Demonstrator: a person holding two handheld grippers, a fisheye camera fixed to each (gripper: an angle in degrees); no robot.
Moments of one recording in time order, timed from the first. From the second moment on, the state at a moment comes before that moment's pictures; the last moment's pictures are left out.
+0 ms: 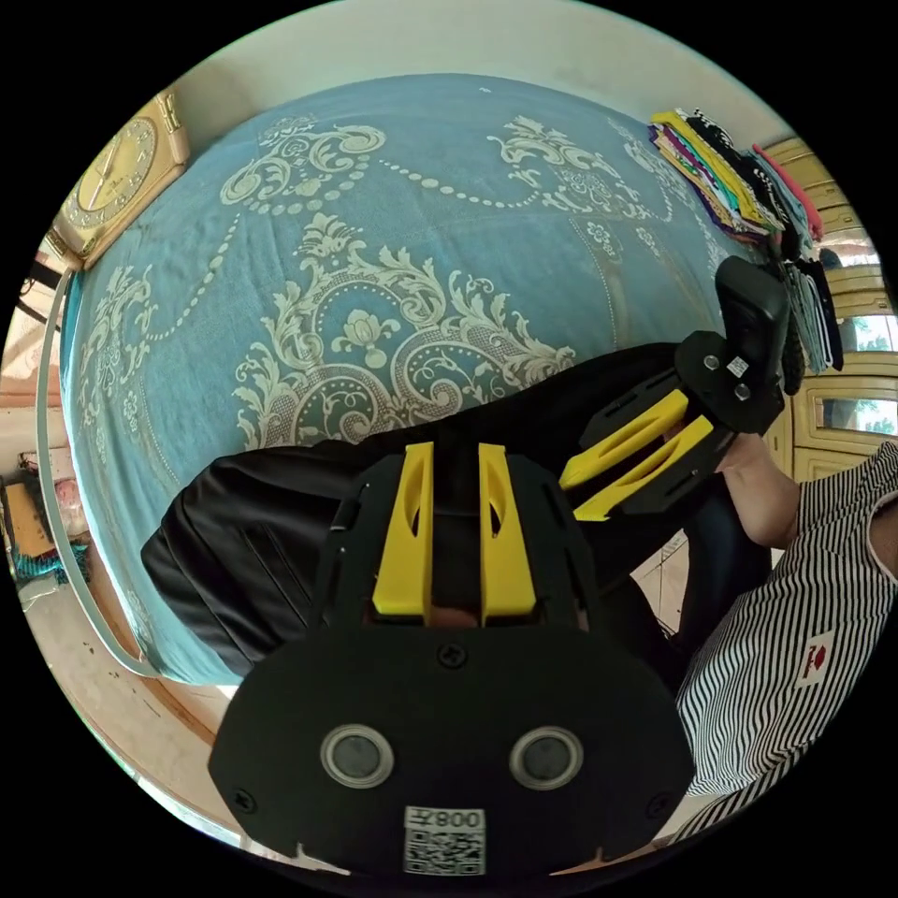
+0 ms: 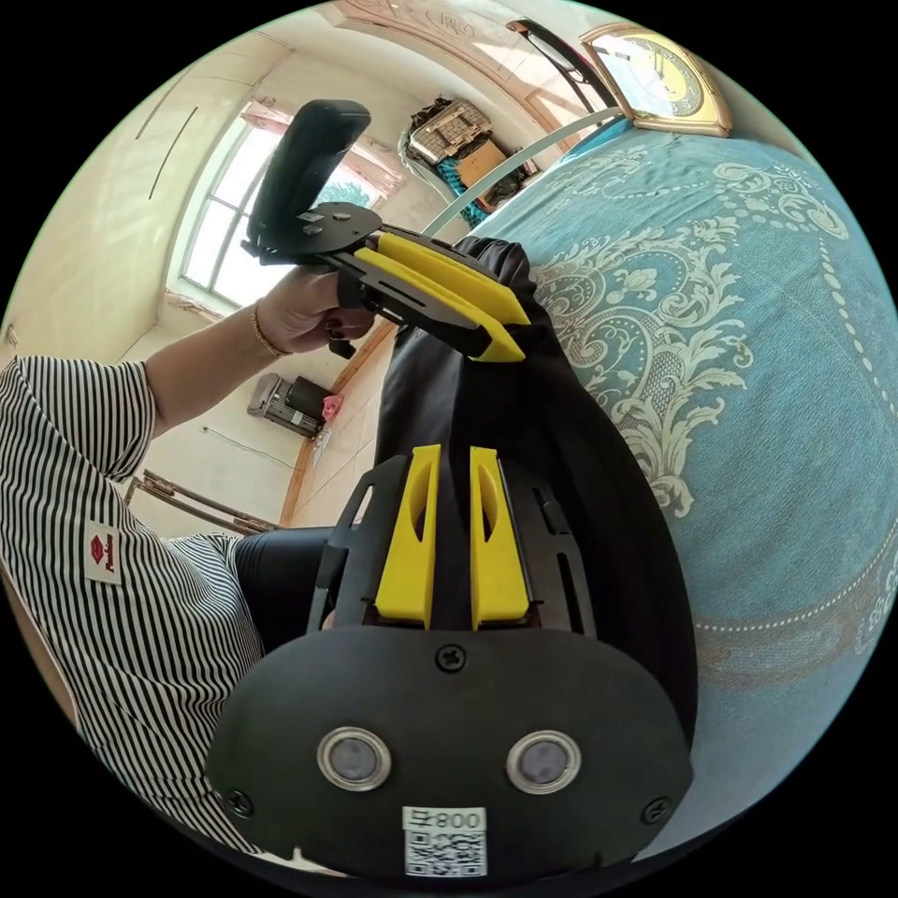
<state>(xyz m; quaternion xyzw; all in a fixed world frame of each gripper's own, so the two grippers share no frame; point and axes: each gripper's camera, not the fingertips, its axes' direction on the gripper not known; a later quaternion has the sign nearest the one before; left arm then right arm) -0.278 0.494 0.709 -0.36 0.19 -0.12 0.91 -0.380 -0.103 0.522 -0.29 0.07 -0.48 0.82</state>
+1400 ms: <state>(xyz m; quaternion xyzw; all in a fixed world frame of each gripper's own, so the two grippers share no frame) -0.225 0.555 0.708 -0.20 0.12 -0.23 0.94 -0.362 -0.146 0.443 -0.11 0.11 -0.45 0.88</state>
